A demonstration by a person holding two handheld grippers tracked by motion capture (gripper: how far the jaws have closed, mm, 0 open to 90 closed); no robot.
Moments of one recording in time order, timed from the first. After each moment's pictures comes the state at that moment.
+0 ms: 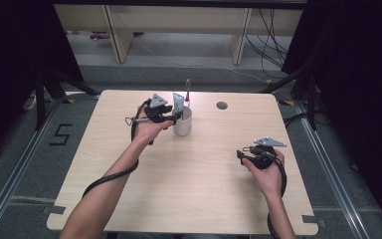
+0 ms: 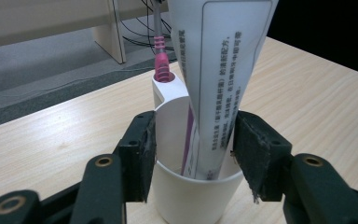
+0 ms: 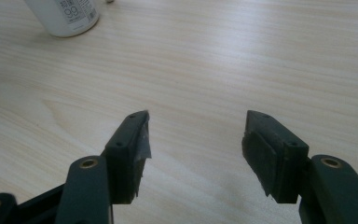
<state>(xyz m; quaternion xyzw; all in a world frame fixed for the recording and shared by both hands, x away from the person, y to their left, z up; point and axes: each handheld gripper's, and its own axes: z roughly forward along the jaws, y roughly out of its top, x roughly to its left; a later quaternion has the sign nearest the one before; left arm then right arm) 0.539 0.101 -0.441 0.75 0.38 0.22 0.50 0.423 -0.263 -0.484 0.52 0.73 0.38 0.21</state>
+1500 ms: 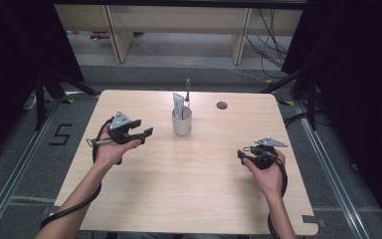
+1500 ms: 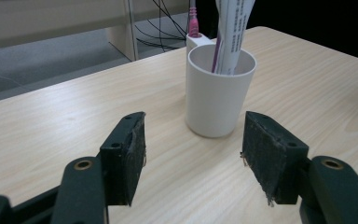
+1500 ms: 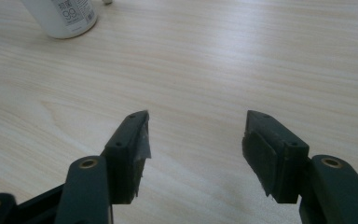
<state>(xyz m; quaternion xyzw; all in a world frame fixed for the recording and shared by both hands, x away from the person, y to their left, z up) 0.459 0.198 -0.449 0.73 0.39 0.24 0.51 0.422 -0.264 -0.483 0.52 0.73 0.38 0.22</state>
